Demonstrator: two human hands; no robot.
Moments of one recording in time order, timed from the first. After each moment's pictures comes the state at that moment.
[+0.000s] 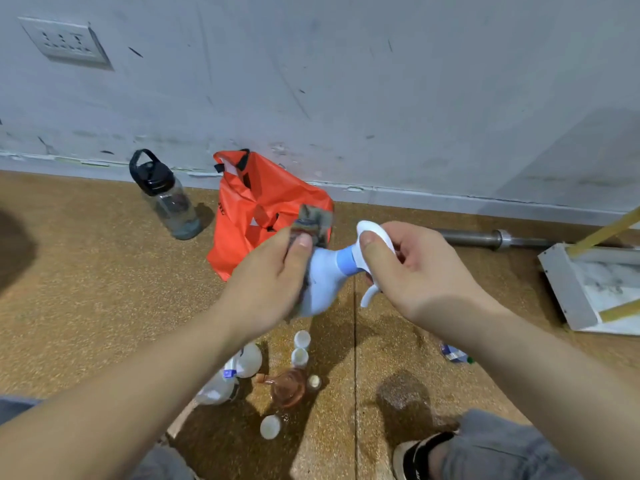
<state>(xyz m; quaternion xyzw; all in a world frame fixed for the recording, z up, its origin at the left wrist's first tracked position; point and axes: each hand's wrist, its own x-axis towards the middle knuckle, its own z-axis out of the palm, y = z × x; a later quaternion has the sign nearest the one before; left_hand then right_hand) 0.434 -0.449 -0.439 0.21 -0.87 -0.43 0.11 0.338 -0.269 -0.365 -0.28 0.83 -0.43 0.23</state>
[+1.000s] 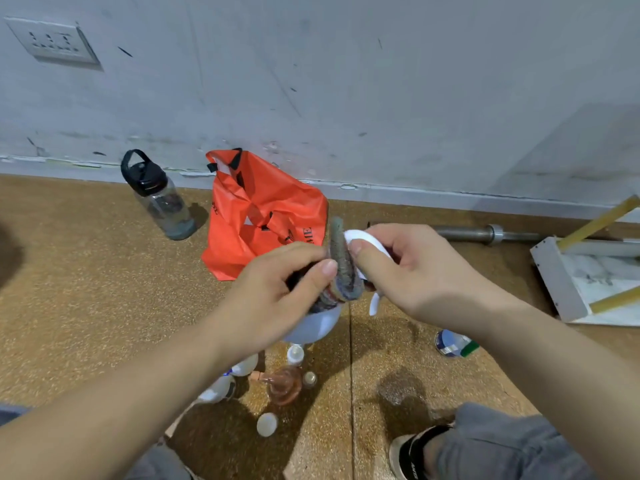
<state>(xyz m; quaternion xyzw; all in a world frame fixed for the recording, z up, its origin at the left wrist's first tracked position) 0.449 -0.430 -0.432 0.02 -0.86 -0.48 0.16 0.328 -0.255 -0.361 -0.37 0.81 -0.38 0.25</state>
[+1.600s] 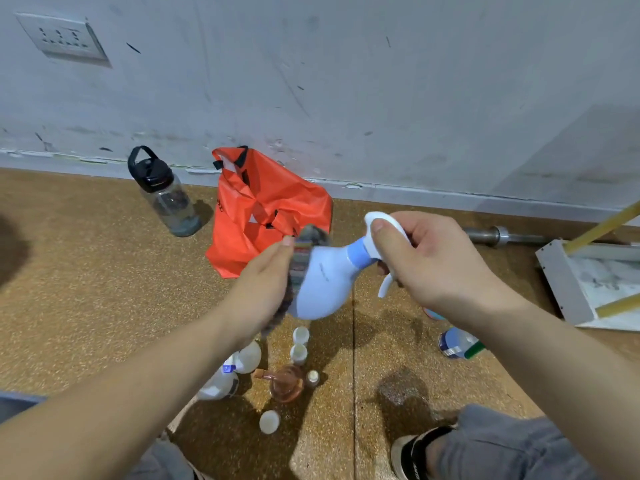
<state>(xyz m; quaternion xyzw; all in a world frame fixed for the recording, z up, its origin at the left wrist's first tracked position) 0.437 -0.438 -0.444 0.28 -0.69 -0.66 0.06 0.326 -0.260 -0.365 -0.30 0.83 -0.43 0.19</state>
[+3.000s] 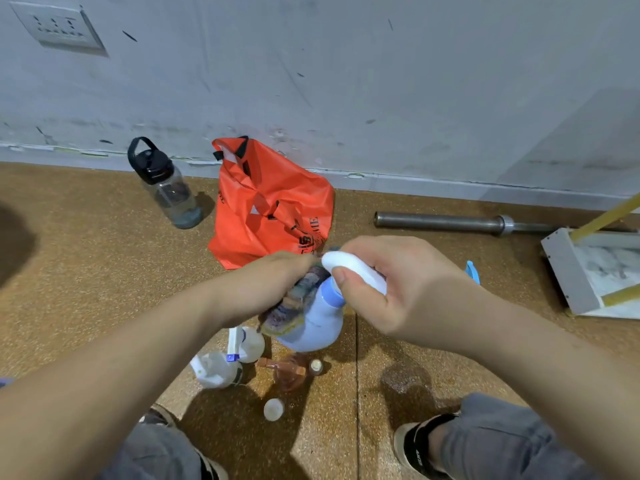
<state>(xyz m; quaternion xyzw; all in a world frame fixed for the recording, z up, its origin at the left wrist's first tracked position) 0.441 -0.450 -0.438 0.24 -0.76 -0.58 -0.15 0.348 -0.258 -0.378 -0.51 0.81 -0.26 0.13</state>
